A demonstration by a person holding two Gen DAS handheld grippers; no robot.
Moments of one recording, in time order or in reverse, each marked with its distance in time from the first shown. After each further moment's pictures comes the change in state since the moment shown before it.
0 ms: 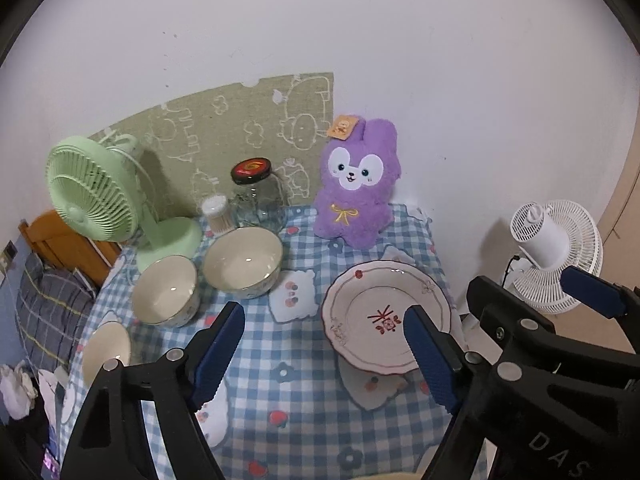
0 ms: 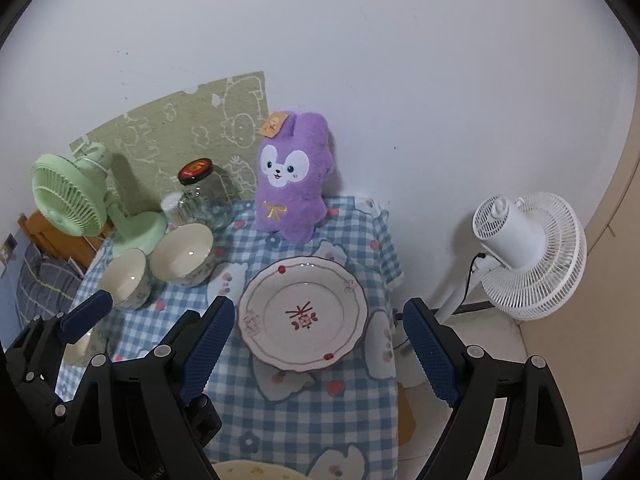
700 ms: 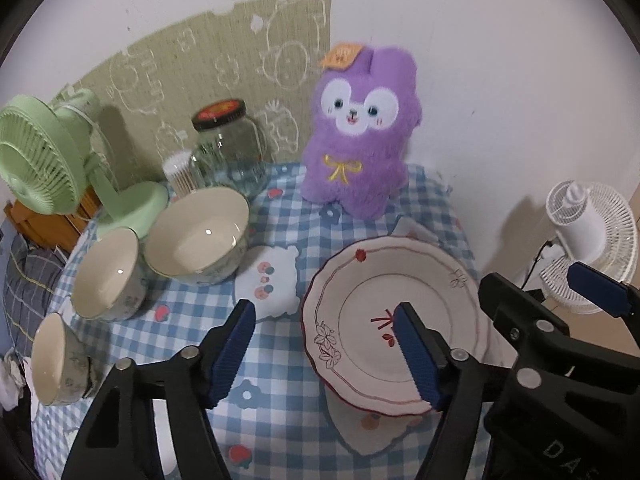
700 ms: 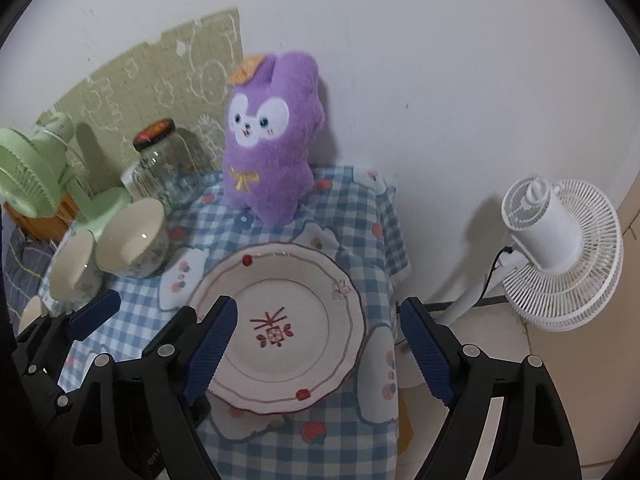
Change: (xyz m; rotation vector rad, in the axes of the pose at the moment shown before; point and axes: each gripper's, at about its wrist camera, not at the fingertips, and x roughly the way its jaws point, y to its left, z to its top) left arm 0.115 -0.013 -0.008 -0.027 0.117 0.016; right arm 0.116 -0.022 -0.006 -0.017 0.097 0.008
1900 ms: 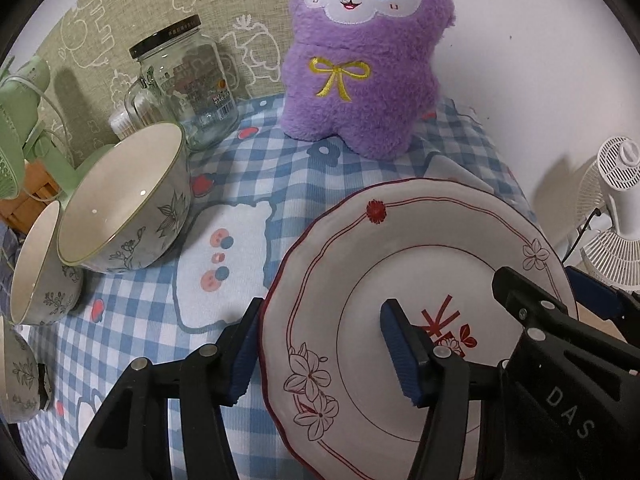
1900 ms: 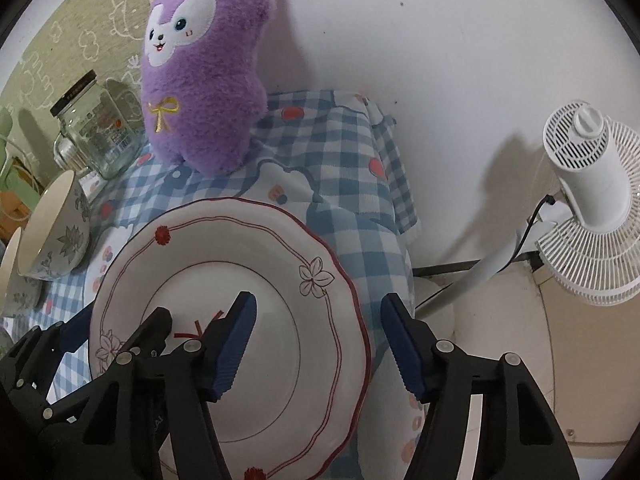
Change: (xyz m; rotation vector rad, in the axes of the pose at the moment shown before) left arm 0.104 -0.009 -0.001 0.033 0.136 0.028; right arm 0.111 -0.023 -0.014 0.092 0.132 -0.017
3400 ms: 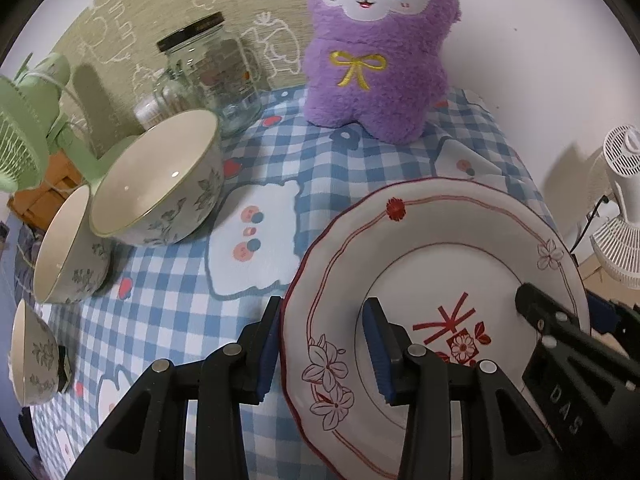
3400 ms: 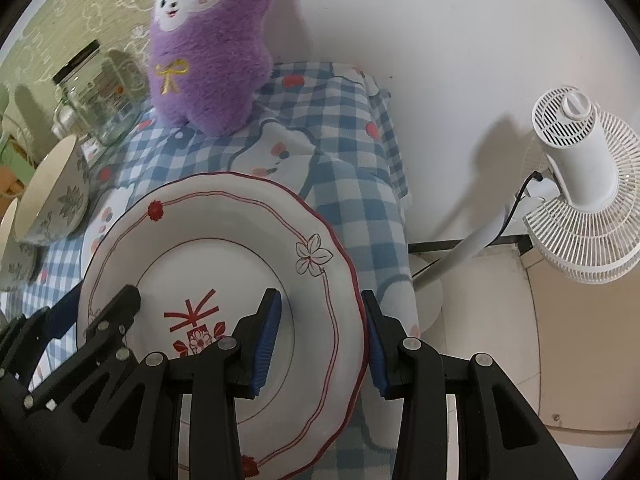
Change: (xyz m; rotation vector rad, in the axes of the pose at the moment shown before) left arm -0.020 0.009 -0.013 -0.009 0.028 0.056; right arm -0.016 0.010 -0.019 -0.026 0.086 -0.051
